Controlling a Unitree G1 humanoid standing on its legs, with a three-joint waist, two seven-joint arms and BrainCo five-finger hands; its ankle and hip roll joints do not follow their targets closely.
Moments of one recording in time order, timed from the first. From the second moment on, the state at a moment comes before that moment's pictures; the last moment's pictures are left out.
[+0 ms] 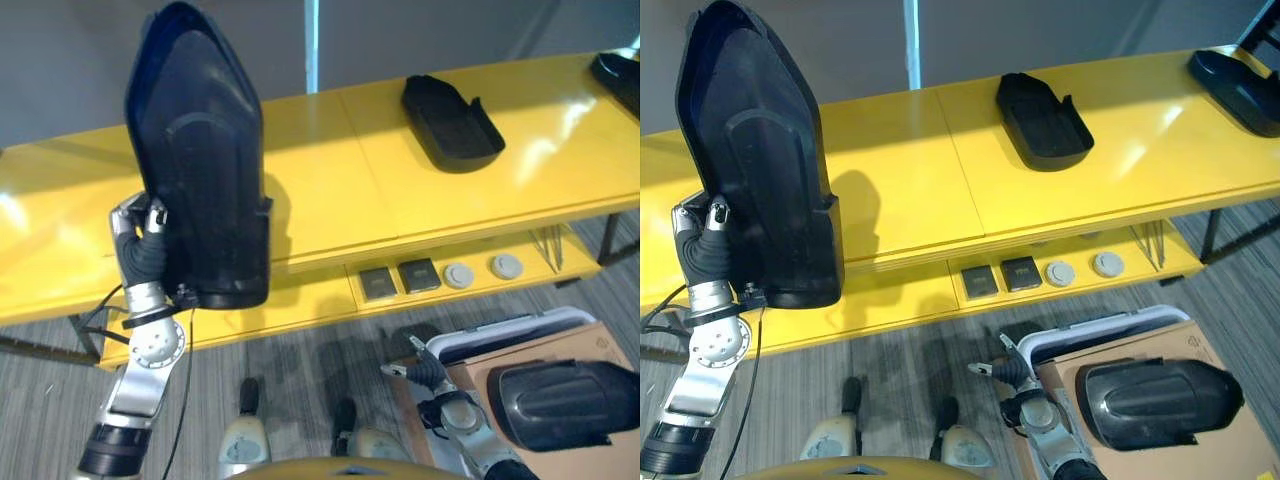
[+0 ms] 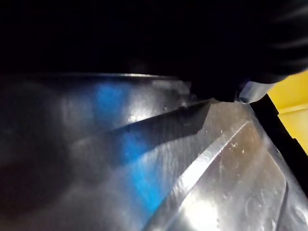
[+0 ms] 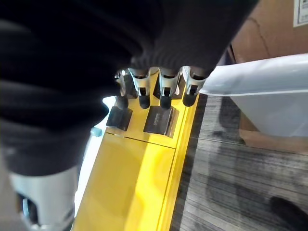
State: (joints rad) left arm -0.02 0.38 -0.04 -0.20 0.18 -0.22 0.65; right arm 0.05 -0.39 0.31 0.62 0.03 -0.19 -0.15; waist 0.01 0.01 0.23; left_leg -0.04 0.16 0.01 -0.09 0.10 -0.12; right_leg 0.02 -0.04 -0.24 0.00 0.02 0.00
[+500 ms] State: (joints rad) left arm -0.52 0.39 -0.07 0.24 0.22 -0.07 0.81; right arm -0.07 -0.36 0.54 0.58 -0.05 -0.21 -0.07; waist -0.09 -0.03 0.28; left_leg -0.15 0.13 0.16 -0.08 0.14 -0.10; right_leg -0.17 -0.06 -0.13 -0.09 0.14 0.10
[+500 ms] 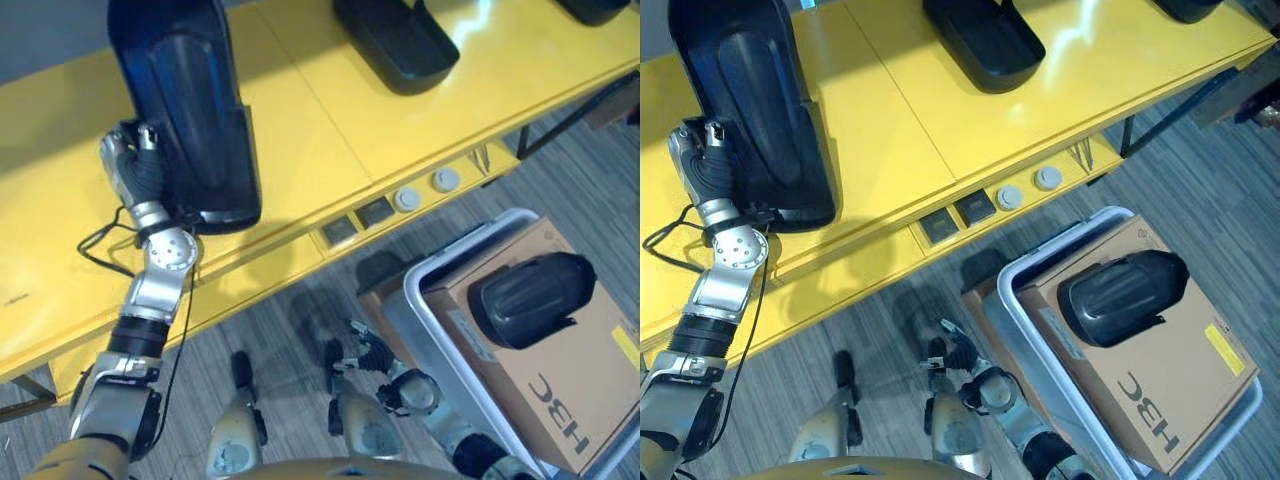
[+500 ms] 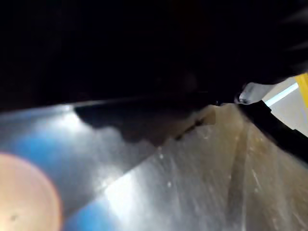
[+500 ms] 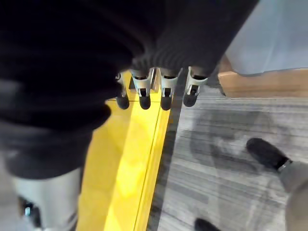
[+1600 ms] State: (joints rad) left arm -0.45 0.38 0.04 0.16 0.28 0.04 0.92; right arm -0.09 -0.40 0.51 0.63 -0.04 -0.22 -0.11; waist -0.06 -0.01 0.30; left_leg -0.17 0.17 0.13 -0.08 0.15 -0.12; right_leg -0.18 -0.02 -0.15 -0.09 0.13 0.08
